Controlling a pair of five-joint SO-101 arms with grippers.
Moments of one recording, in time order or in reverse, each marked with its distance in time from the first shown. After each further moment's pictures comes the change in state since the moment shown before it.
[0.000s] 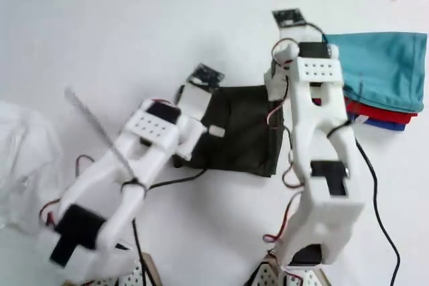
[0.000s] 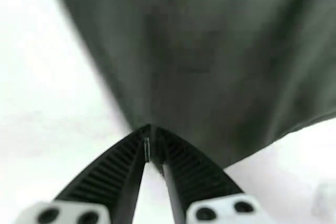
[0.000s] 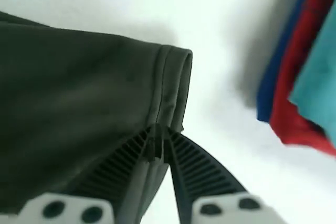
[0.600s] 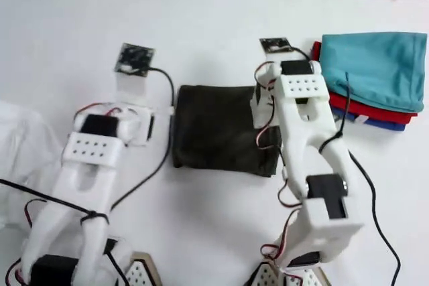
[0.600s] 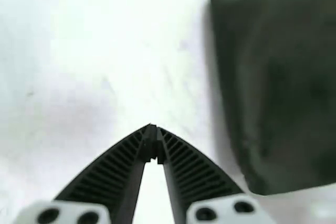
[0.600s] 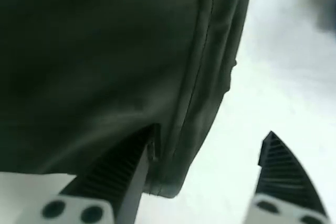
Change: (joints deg) left arm -18.4 -18.2 11.2 -5.5 0.0; right arm -5.1 -3.2 16.9 0.4 -8.2
